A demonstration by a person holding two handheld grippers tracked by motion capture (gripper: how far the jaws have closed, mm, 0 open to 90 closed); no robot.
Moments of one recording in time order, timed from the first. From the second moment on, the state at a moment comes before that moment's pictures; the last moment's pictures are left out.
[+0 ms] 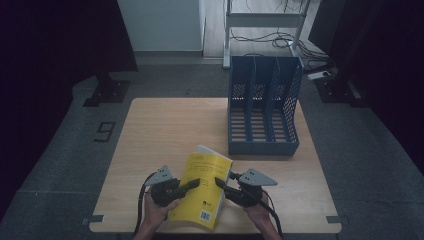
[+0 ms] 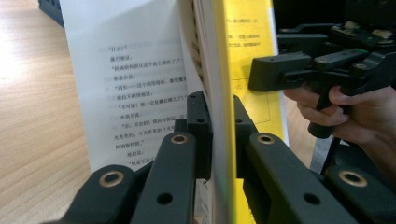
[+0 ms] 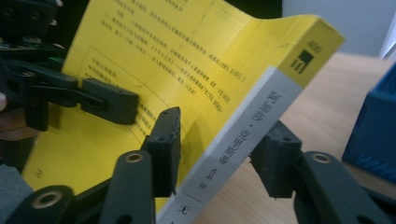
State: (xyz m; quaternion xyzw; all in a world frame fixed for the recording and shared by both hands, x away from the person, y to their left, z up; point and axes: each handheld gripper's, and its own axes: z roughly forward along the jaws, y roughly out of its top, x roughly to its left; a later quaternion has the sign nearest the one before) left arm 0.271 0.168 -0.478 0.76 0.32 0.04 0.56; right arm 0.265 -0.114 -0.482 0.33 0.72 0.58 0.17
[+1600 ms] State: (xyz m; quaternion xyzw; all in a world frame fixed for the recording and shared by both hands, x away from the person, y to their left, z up) left arm 0.271 0.169 -0.472 0.75 0.30 0.05 0.58; right arm 0.242 -0.120 -0.447 0.25 0.71 0.63 0.20
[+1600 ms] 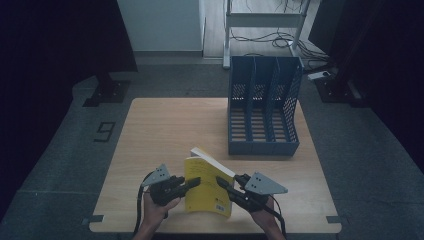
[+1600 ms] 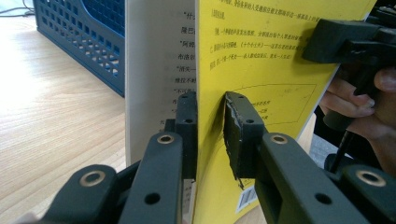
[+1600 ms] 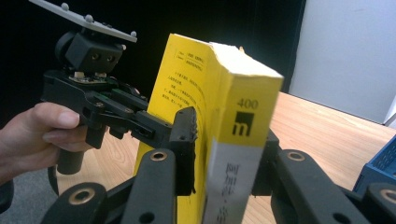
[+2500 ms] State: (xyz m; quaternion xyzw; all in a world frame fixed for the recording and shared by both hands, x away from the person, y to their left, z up) left arm 0.273 0.166 -0.474 0.74 0.34 0.08 0.58; right arm 0.232 -0.109 -0.438 0.23 0.73 0.58 0.28
